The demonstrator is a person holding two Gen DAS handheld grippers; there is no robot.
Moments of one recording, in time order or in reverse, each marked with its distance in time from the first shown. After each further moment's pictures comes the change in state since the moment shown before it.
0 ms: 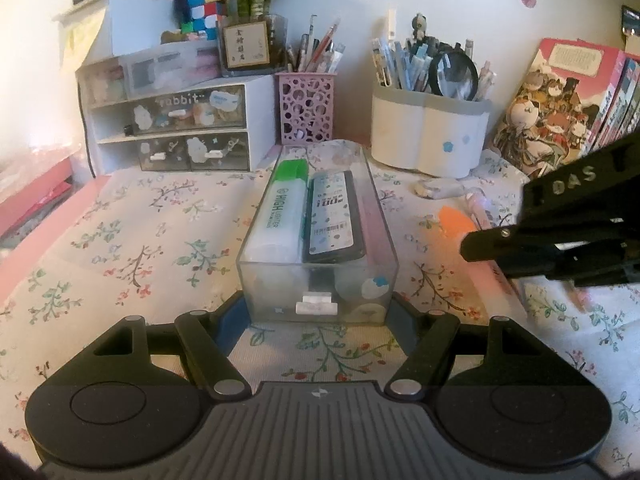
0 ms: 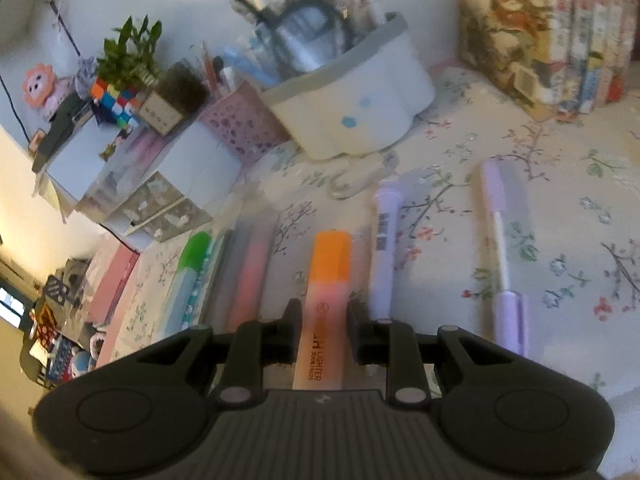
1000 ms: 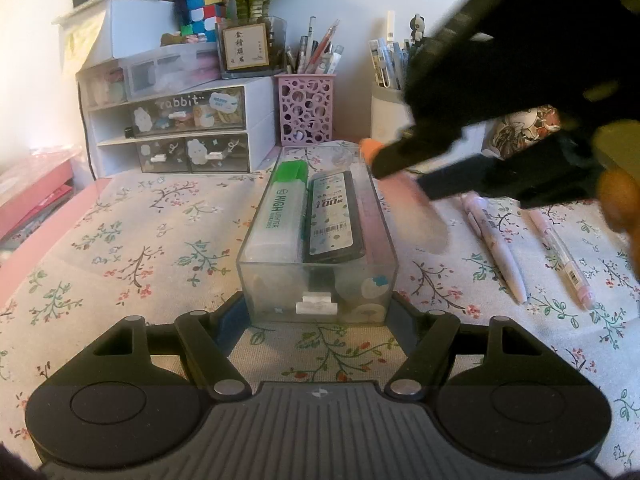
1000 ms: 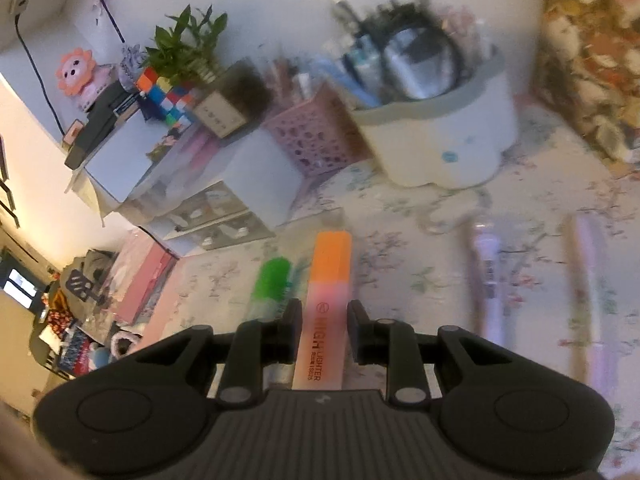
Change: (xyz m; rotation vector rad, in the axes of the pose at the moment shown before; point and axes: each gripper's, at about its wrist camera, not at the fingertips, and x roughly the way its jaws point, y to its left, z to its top) left arm -0.001 -0.002 -0.001 0.013 -0.006 0.003; right arm 0.015 0.065 0.024 -0.075 0.006 0.056
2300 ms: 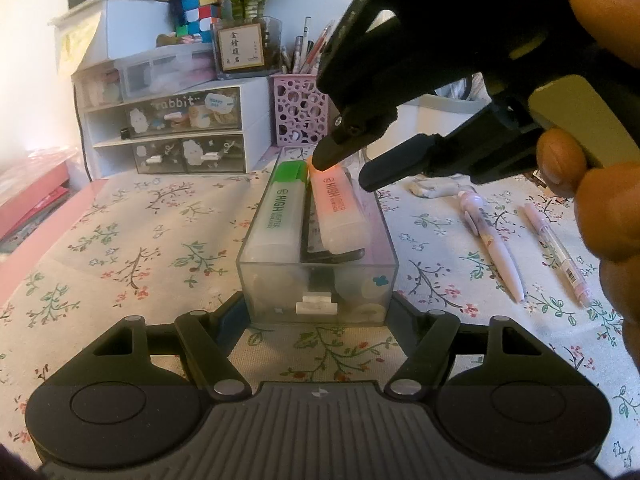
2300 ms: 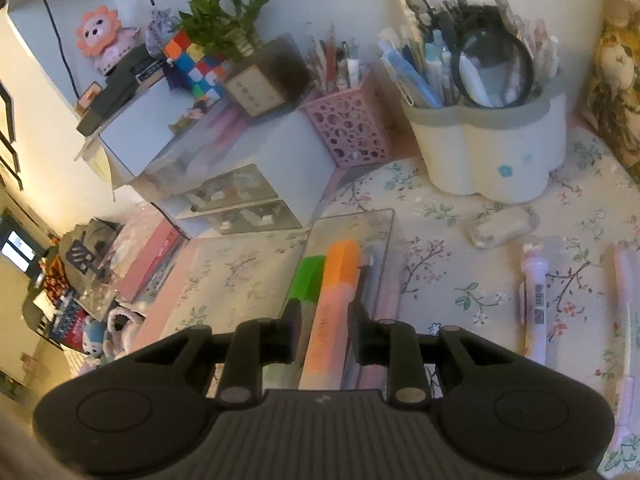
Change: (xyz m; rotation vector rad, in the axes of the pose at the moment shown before) left arm 0.001 0.000 0.001 0.006 0.001 -0.011; right arm 0.016 0.027 0.006 -0.095 0.042 0.009
